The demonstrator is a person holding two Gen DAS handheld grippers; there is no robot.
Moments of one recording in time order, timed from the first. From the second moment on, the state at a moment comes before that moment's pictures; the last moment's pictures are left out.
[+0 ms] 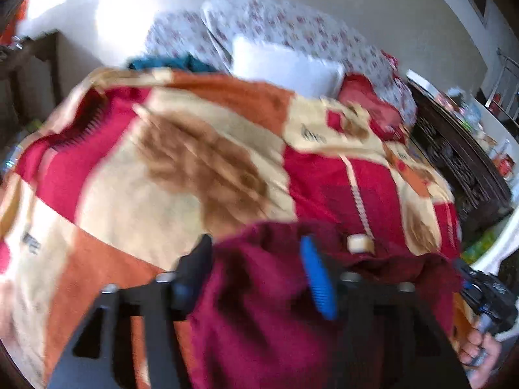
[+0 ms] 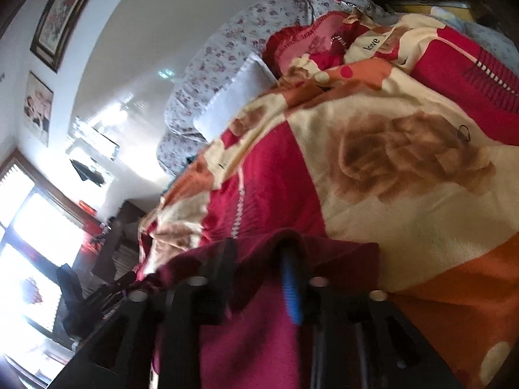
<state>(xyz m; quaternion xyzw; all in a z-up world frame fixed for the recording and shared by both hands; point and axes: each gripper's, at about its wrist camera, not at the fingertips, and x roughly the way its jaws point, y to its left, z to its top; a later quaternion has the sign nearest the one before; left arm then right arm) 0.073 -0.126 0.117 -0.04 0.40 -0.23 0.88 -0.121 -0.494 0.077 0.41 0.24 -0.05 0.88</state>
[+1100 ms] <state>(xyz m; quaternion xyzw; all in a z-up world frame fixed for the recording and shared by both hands) 0.081 -0.136 0.077 0.05 0.42 -0.17 0.89 -0.123 -0.467 0.076 0.23 0.33 -0.13 0.90</state>
